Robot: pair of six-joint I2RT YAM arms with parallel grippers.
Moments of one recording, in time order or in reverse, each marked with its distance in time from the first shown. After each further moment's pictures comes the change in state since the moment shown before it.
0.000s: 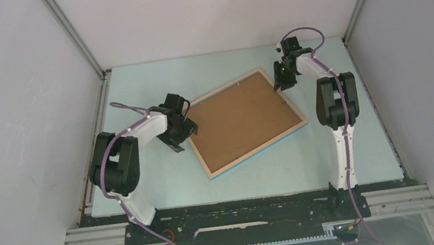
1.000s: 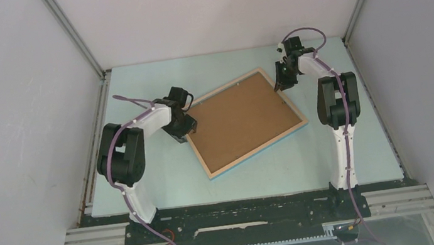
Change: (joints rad) left arm -0.003 0.119 0.148 -0.050 -0.059 -0.025; right arm -0.012 0.010 0.005 -0.003 -0.064 -0.014
